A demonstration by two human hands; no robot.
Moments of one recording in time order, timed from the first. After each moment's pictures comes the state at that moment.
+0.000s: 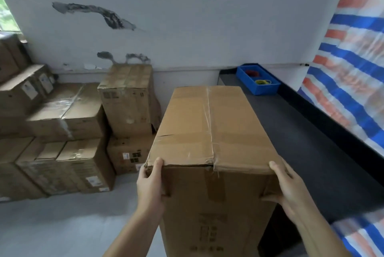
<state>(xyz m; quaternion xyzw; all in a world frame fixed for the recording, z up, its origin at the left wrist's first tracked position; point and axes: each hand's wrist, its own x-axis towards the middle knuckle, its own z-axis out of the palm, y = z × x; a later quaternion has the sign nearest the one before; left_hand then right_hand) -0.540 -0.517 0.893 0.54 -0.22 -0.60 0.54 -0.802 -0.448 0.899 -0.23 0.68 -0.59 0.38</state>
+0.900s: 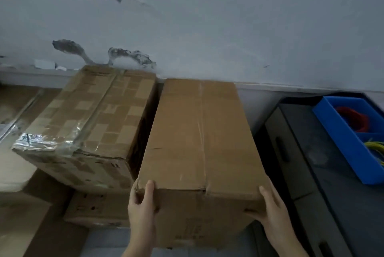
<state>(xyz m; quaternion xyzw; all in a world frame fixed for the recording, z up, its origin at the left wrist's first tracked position) -0.615 -1.138 0.749 0.65 -0.11 -0.50 0.55 -0.874 -1.117 0.742 -0.12 0.69 -0.50 0.51</state>
